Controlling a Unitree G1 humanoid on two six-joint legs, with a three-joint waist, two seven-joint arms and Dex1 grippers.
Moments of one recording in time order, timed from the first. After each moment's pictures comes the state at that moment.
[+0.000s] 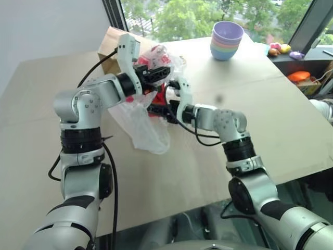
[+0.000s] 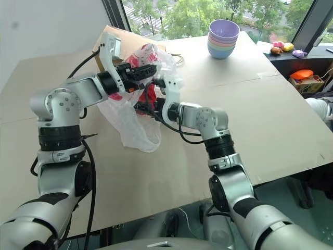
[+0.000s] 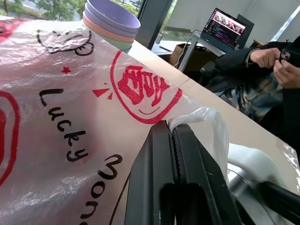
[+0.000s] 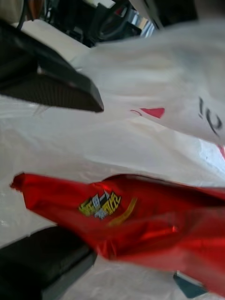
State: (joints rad) left arm -0.93 0.48 0.20 0.09 -0.69 1.06 -0.52; right arm -0.91 0.08 0.04 0.25 0.63 1.00 0.26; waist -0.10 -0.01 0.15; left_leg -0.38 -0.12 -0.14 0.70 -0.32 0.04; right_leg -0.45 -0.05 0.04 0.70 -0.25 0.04
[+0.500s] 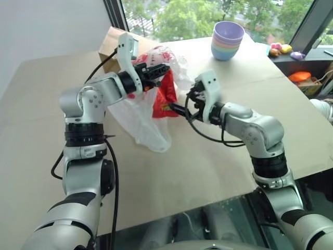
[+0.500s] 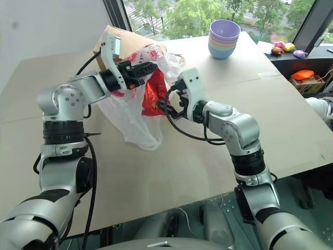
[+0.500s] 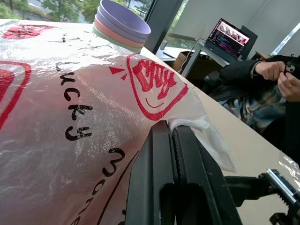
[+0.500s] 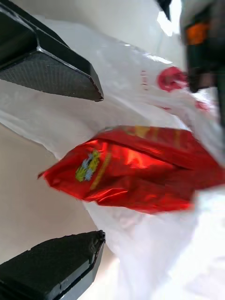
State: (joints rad) left arm -0.97 0.47 0.19 0.22 -0.66 0.98 -0.56; right arm -0.76 -0.11 0.04 -0.22 0.53 1.06 0.26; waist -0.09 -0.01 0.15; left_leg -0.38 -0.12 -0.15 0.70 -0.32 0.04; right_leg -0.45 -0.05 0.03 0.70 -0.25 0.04
